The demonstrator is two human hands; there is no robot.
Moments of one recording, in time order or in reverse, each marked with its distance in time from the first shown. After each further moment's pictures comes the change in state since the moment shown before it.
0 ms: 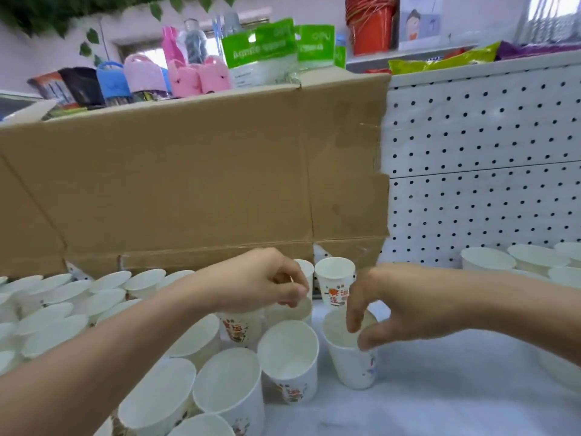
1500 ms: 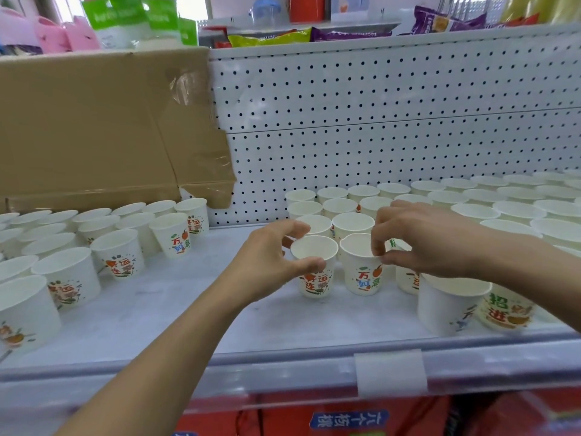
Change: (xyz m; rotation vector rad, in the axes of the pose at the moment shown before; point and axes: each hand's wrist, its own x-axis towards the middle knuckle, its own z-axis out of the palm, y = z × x) left_hand 0.034 0.266 0.189 -0.280 0.422 -0.009; right_hand -0.309 0.125 0.013 -0.318 0.242 0.197
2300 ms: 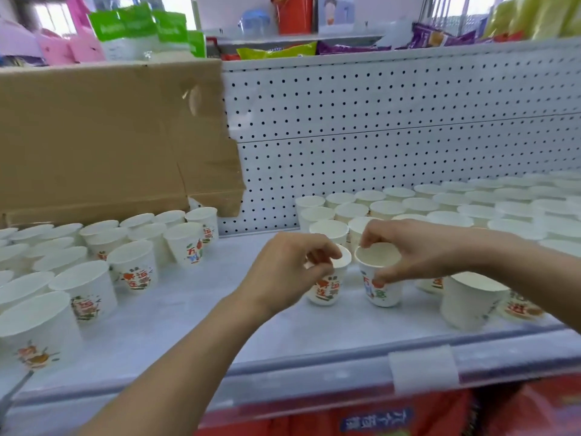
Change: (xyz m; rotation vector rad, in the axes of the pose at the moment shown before) left_hand -0.014 0.001 -0.022 0.040 -0.039 0.303; right_hand 0.024 -0.034 0.002 0.304 -0.171 0.197
